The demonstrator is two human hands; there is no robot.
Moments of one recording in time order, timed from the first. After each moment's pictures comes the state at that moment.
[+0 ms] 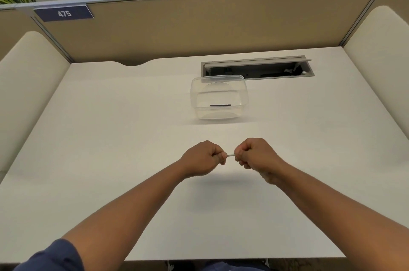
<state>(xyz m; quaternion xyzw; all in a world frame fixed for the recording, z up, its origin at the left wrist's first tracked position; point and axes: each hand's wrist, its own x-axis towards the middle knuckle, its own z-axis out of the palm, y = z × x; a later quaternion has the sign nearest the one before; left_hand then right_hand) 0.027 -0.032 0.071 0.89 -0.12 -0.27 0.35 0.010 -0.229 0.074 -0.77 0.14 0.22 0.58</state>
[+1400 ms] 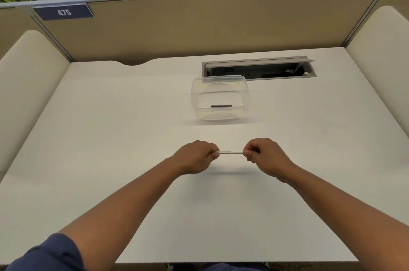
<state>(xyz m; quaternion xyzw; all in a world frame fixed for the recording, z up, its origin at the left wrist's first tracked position) 0.043 -0.014 0.060 0.92 -0.20 -0.25 0.21 0.019 -0.256 0.064 -0.88 0.05 0.19 0.43</state>
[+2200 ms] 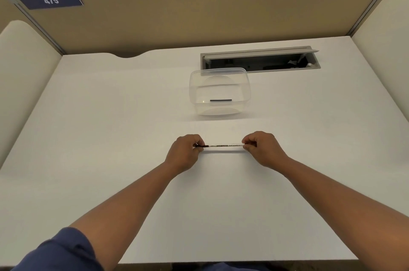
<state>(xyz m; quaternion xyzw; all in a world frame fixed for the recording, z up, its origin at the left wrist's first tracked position) 0.054 0.011 -0.005 0.93 -0.03 -0.13 0.35 0.052 -0.262 0.005 -0.92 0.00 0.12 0.36</state>
